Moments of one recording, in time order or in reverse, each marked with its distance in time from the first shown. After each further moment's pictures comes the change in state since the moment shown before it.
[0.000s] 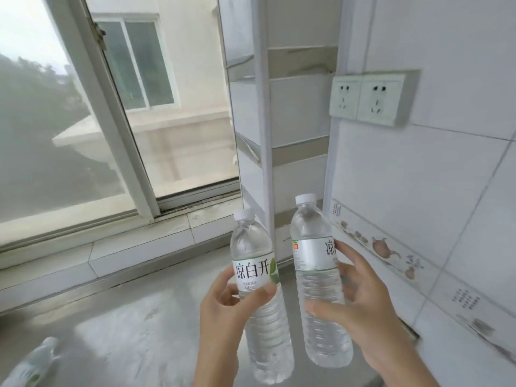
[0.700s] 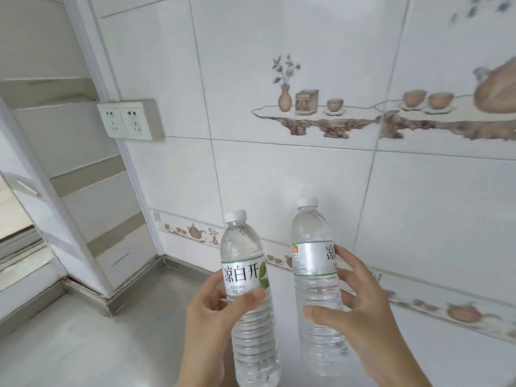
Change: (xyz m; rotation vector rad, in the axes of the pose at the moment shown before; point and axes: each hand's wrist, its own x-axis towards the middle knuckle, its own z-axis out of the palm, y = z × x) left_hand -0.173 -0.003 0.158 -0.060 -0.671 -0.053; right_hand -0.250 -0.031 -0.181 -0.037 0.664 -0.030
